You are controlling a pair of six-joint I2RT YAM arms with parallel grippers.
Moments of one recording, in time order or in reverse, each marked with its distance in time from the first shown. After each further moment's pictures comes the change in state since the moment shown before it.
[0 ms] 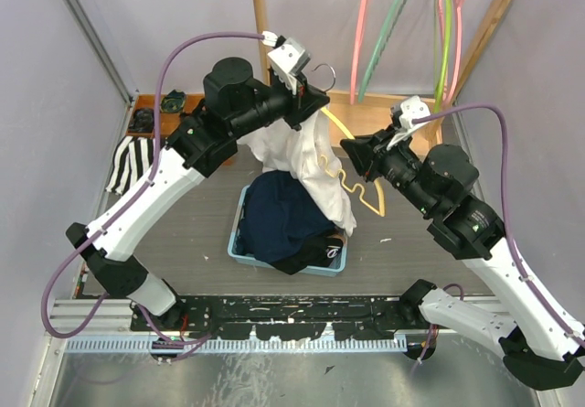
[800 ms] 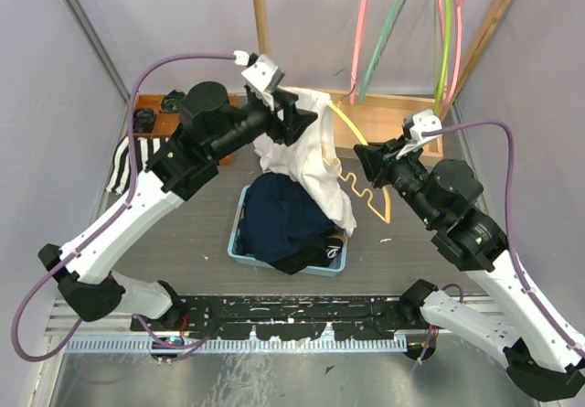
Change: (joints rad) left arm -0.005 -0.158 -0.199 0.090 -0.082 -0.011; right arm -0.002 -0.086 -0.106 0.017 0.087 0.002
